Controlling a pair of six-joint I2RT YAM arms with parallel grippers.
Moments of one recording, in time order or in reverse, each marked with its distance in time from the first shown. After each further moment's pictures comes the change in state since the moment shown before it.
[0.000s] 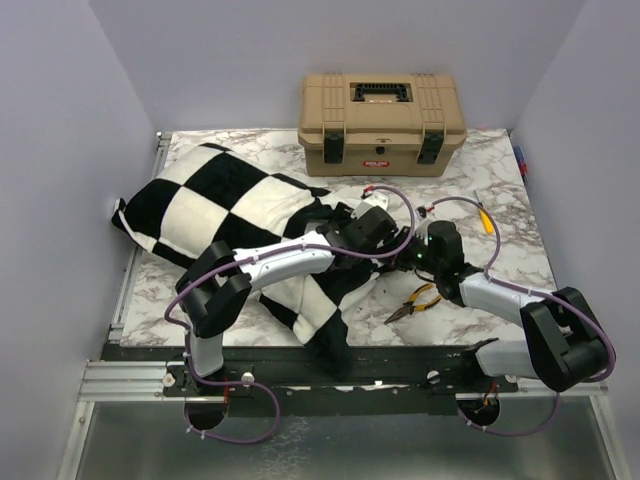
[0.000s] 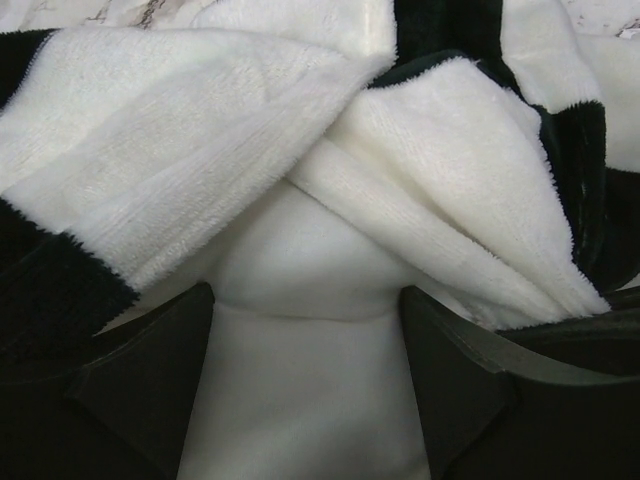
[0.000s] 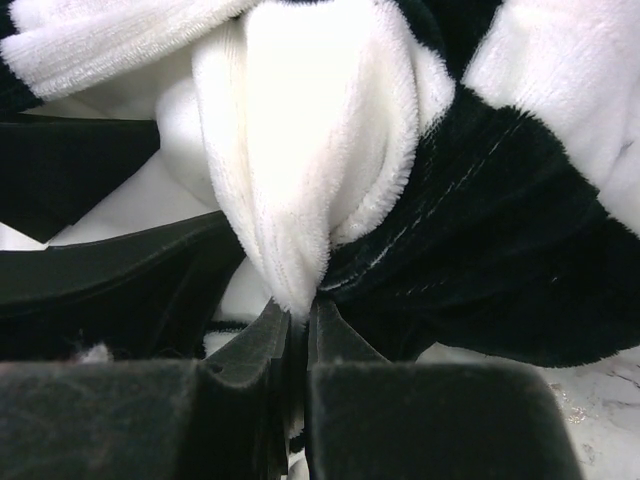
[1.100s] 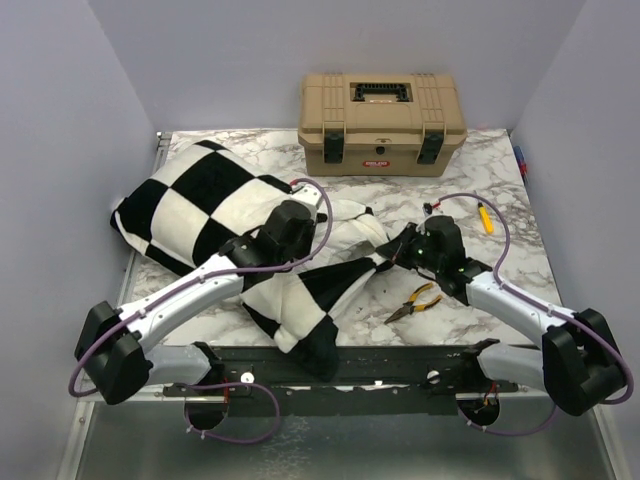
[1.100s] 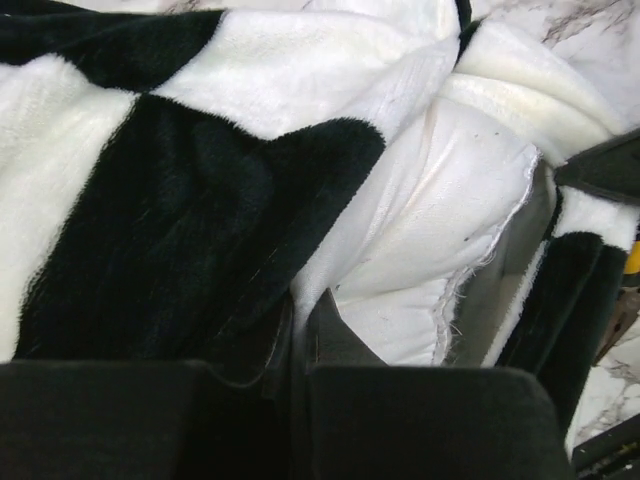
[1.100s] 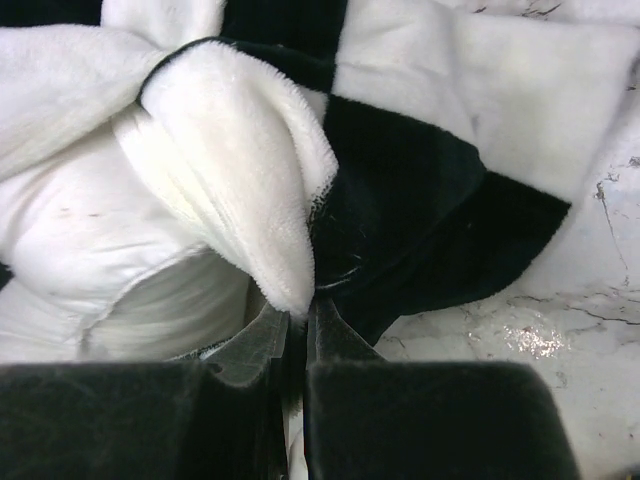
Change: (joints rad) left arm 0.188 -0.584 -0.433 0.124 0.320 0.048; right arm 0.039 -0.126 0.093 -0.307 0.230 0.026
